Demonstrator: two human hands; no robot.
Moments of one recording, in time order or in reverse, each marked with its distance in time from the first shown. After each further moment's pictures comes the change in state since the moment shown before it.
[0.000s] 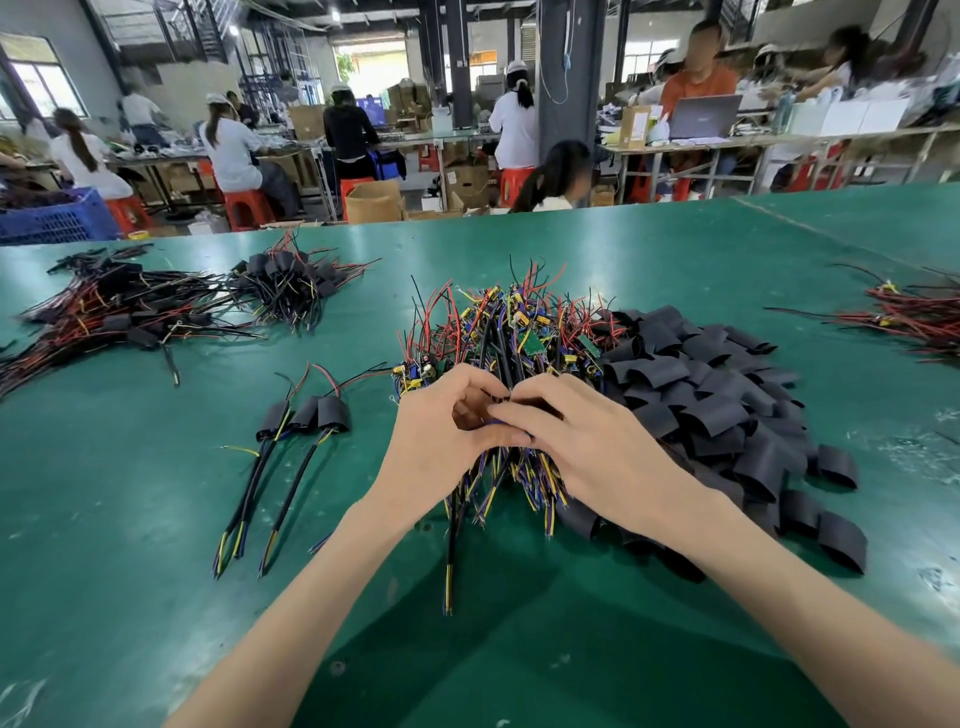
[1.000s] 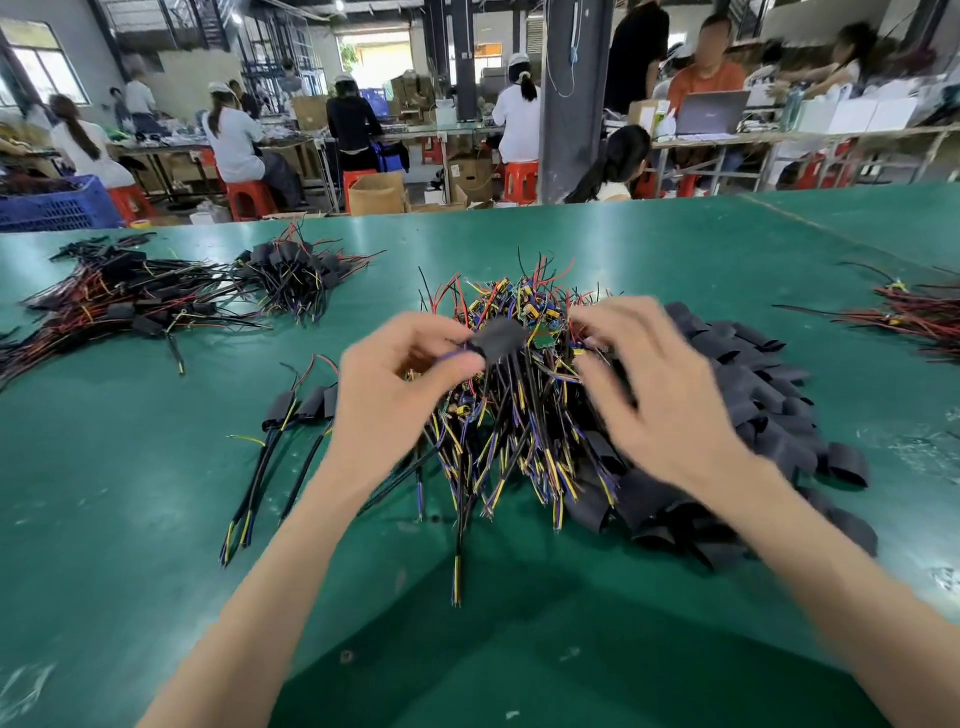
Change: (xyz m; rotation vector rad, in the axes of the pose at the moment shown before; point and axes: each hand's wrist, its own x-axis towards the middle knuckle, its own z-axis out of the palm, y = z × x) left_hand 0.011 0.005 -0.037 -0.097 0.215 0.140; right_hand 0.005 0.014 -0.028 0.082 0.361 0.174
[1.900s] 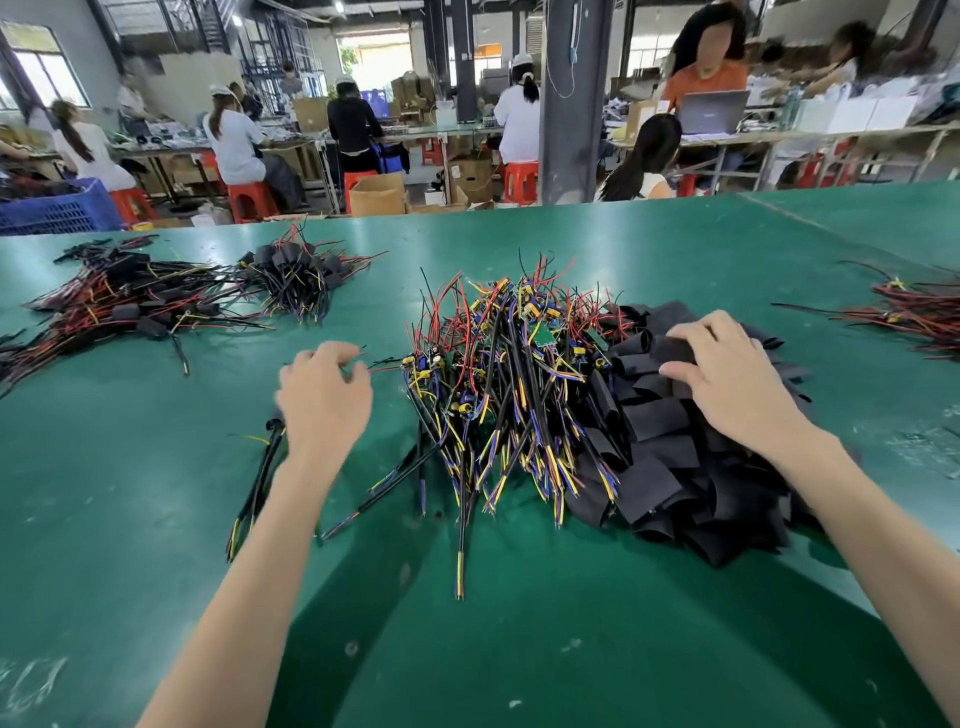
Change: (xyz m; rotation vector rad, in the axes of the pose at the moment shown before) left_hand 0.014 -0.063 -0.039 0.808 0.139 -0.462; right_hand -0.025 0.104 -0.004 -0.363 -0.381 0.444
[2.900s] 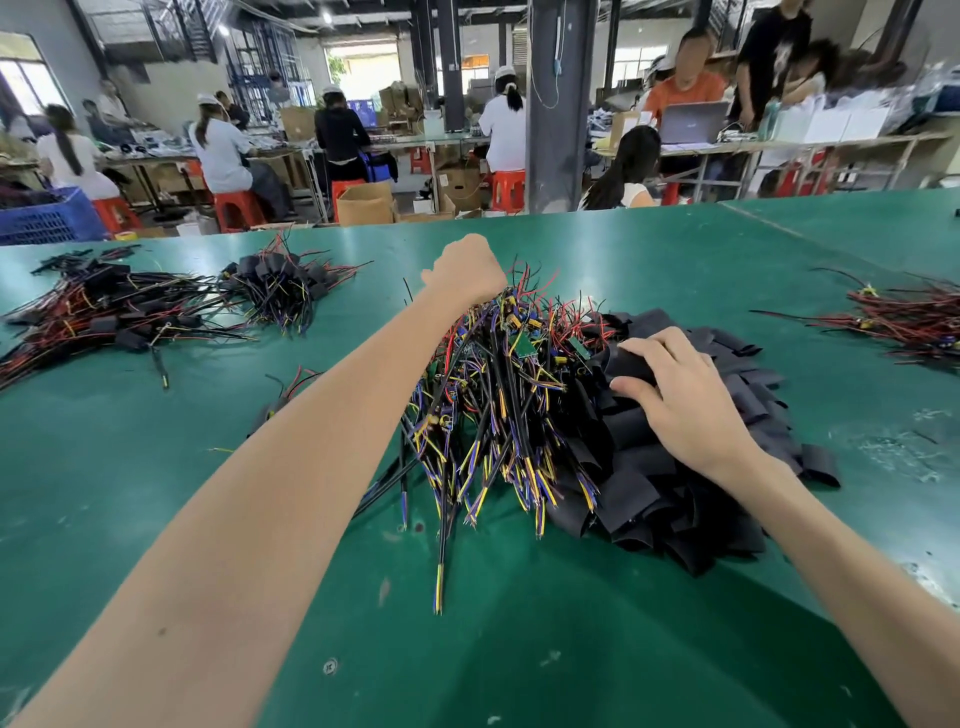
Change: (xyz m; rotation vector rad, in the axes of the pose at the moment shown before) left_hand 0.068 0.171 0.045 0.017 -0.431 0.227; right_hand -0.014 -0.028 -0.004 0.145 0.079 -0.079
